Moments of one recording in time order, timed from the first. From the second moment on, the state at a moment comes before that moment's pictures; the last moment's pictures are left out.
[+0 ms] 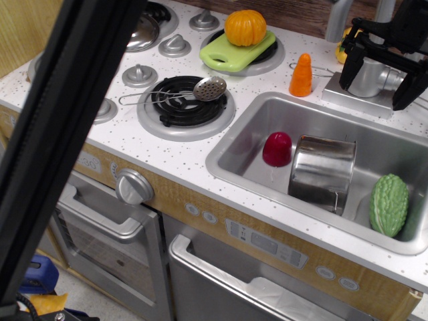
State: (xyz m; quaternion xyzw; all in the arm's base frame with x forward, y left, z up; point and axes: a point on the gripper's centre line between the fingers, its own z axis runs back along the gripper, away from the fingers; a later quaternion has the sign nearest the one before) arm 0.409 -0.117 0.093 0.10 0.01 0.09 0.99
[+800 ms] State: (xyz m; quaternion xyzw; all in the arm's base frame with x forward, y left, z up) arm 0.408 -0.117 0.046 0.16 0.02 0.09 0.98
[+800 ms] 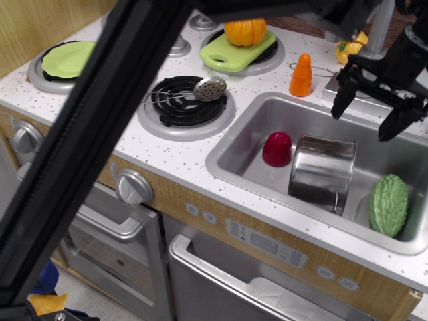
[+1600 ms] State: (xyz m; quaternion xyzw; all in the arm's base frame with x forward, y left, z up) arm 0.403 -0.107 0.024 0.26 0.06 0.08 0.96
